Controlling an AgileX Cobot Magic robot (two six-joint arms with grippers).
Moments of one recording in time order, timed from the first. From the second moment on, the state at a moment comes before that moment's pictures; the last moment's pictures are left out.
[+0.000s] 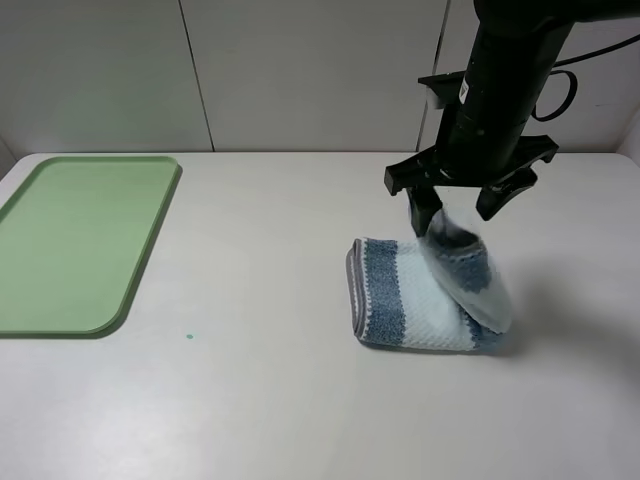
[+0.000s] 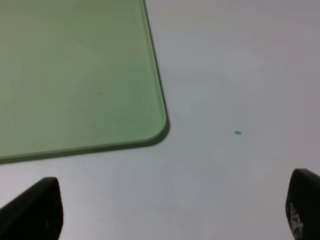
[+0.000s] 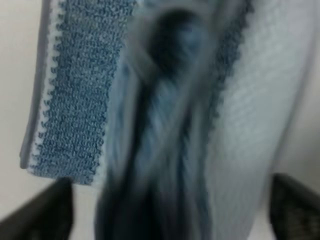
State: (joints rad) left arm -0.25 0.00 -0.49 0.10 1.06 -0.14; right arm 0.53 1.74 -1.29 -0.06 1.09 0.33
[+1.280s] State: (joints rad) left arm -0.25 0.00 -0.49 0.10 1.06 -0.14; right arm 0.53 1.45 -1.29 -0.06 1.21 0.31
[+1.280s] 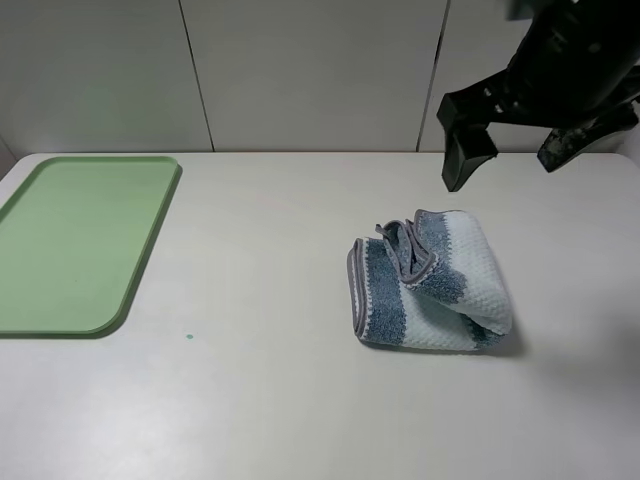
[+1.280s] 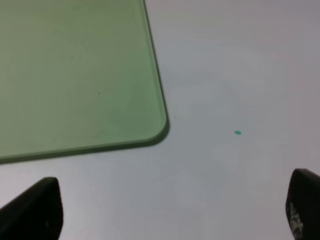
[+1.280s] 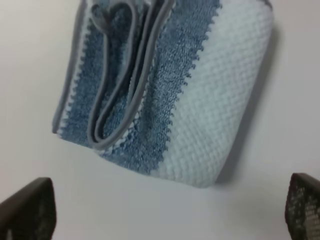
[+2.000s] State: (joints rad) left arm -0.25 0.00 -0.49 0.10 1.06 -0.14; right arm 0.53 1.08 -1.15 0.01 1.22 0.23
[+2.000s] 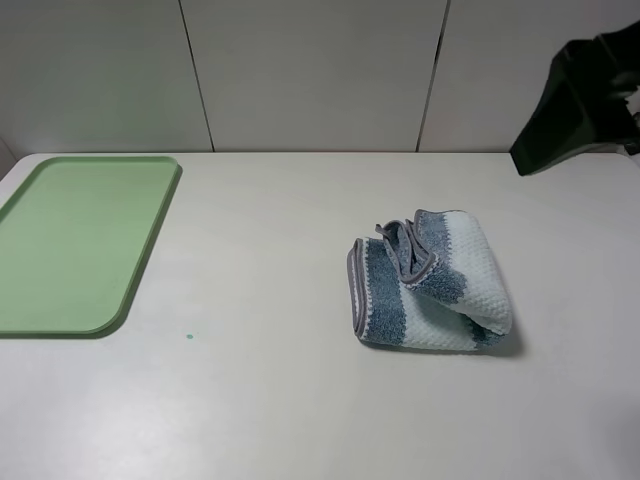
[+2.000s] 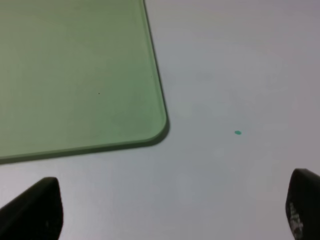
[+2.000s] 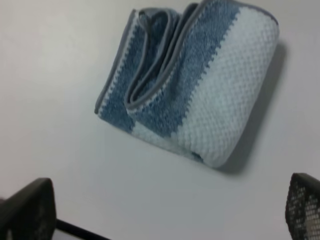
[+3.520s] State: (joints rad) left arm -0.25 0.00 -0.49 0.10 1.06 -0.14; right arm -0.04 0.00 -0.50 -0.01 1.04 0.08
